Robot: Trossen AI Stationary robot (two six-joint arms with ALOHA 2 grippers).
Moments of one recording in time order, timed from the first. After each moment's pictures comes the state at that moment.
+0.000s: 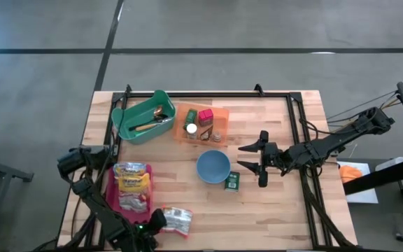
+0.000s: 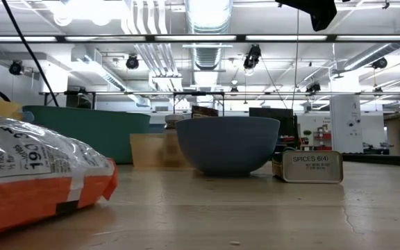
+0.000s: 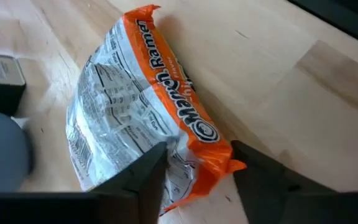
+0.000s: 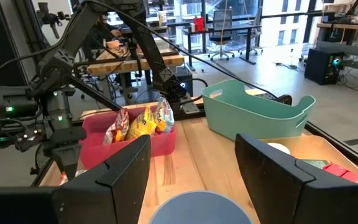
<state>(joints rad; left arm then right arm) -1.03 1.92 1.14 -0.52 -0.58 -0.01 0.41 0.99 0.58 0.32 0.54 0.17</state>
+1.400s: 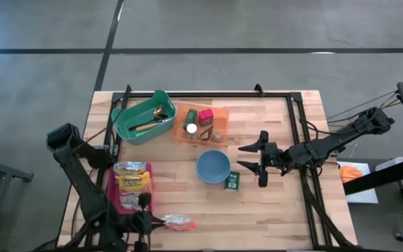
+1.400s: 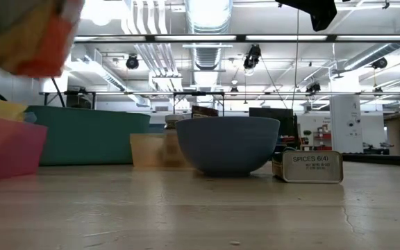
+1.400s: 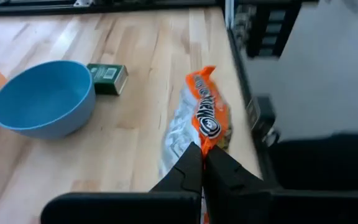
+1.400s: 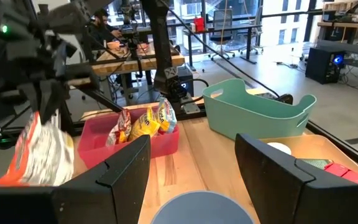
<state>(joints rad) -1.00 1.58 1.18 -0.49 -0.79 -0.70 0.41 0.99 0.58 0.33 0.54 0.18</state>
